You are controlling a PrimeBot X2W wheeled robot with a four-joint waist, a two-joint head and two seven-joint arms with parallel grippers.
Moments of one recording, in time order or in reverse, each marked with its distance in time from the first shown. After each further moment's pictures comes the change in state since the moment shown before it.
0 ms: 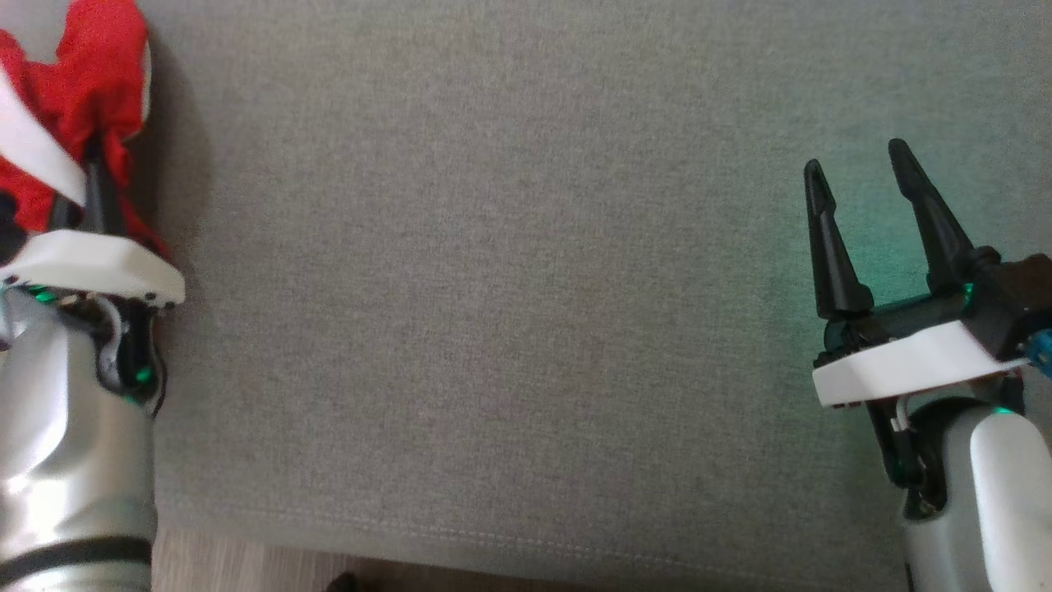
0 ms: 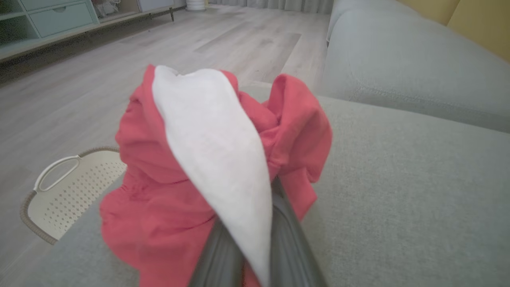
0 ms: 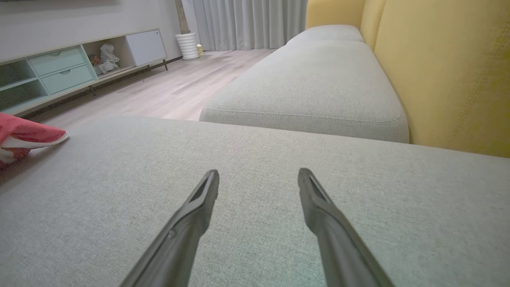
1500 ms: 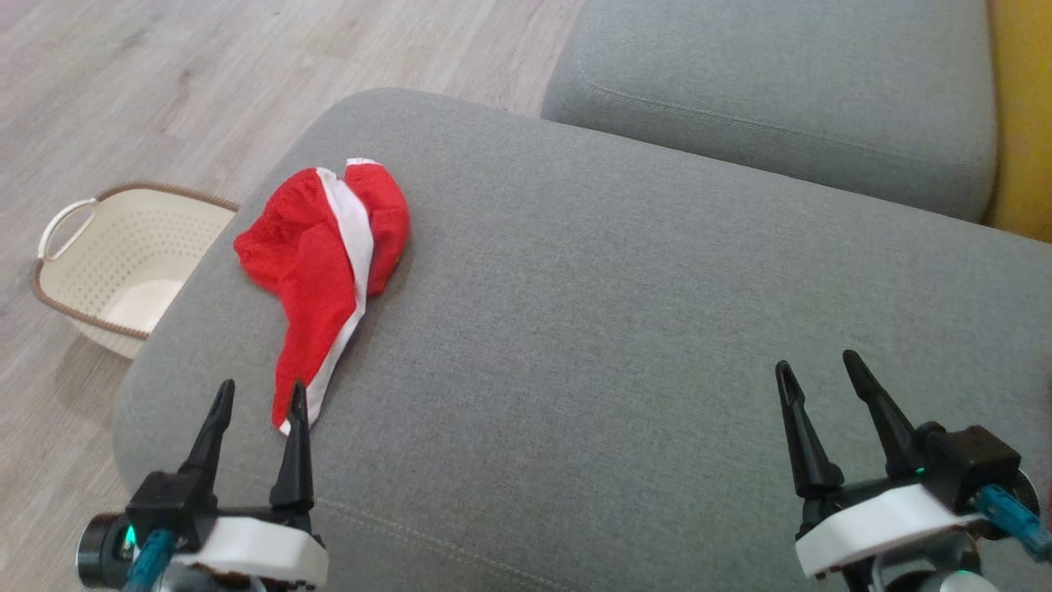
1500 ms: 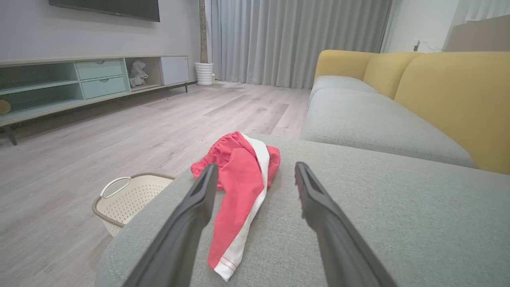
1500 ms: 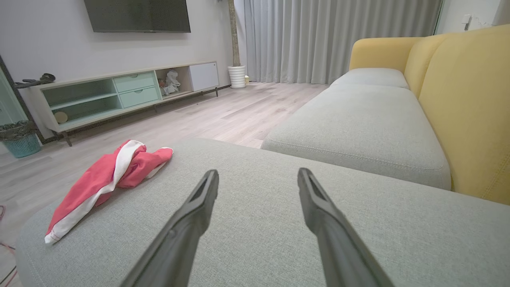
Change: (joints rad) left arm 0.728 0.026 -0.306 -0.715 0.037 0.213 0.016; right arm 0.337 0.038 -0.001 0.059 0.083 0.000 -0.047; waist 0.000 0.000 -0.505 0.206
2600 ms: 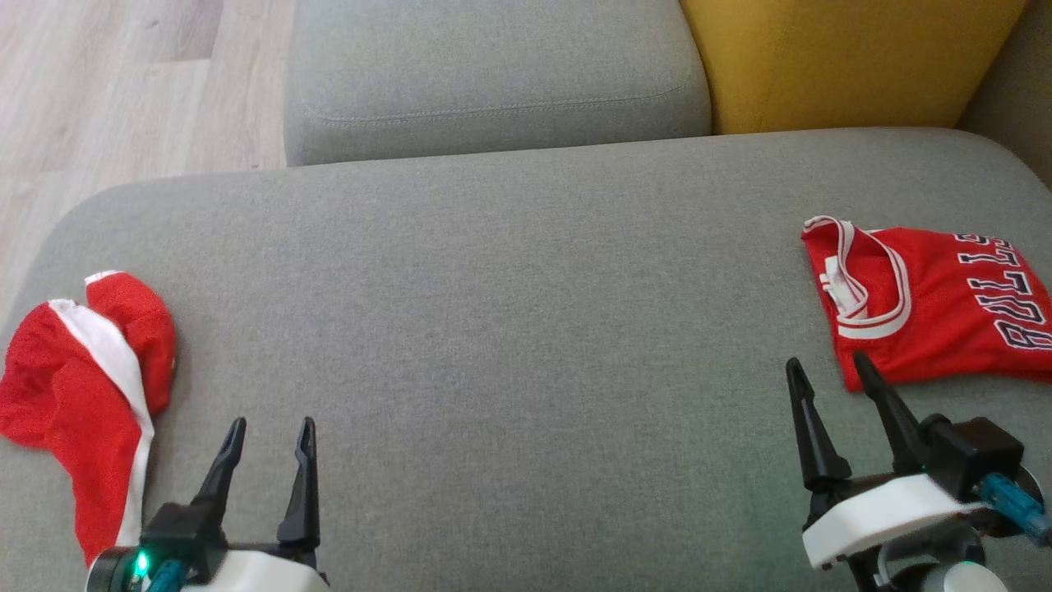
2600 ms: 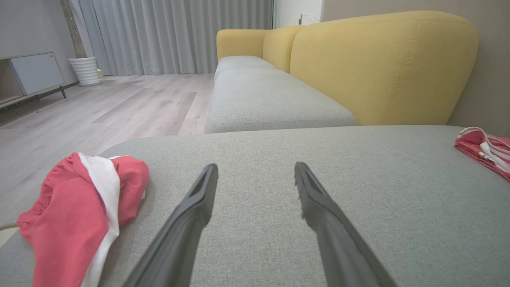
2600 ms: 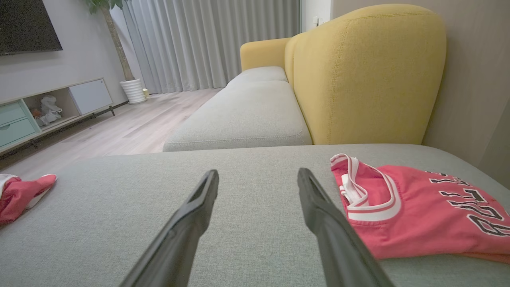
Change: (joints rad) left arm 0.063 -0.008 0.006 0.009 0.019 -0.016 0.002; right arm -0.027 -0.002 -0.025 0.053 0.010 0.000 0.008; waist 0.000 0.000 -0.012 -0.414
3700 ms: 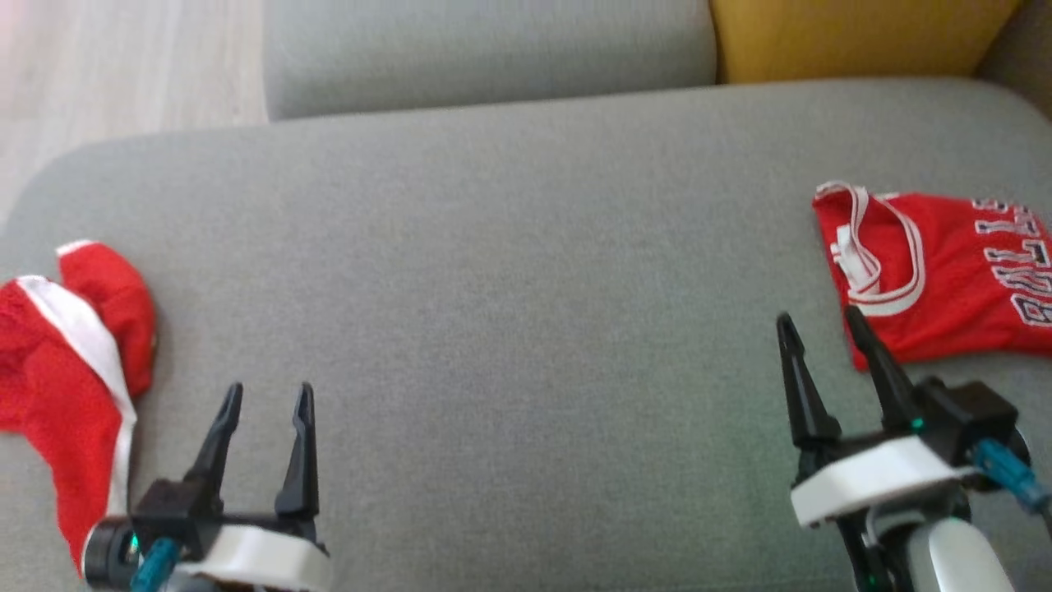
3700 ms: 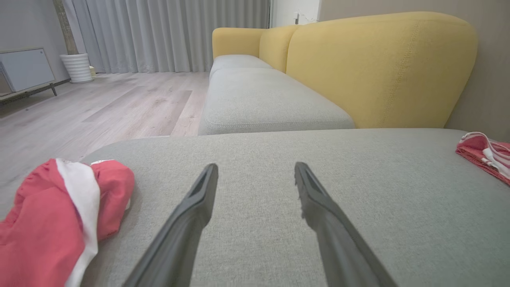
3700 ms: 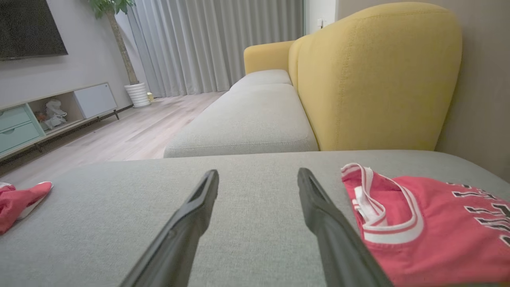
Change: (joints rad) left arm -0.063 -0.020 0.020 0.001 0.008 -0.027 -0.019; right arm -0.117 -0.004 0.027 0.066 0.006 0.000 -0.067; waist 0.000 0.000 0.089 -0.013
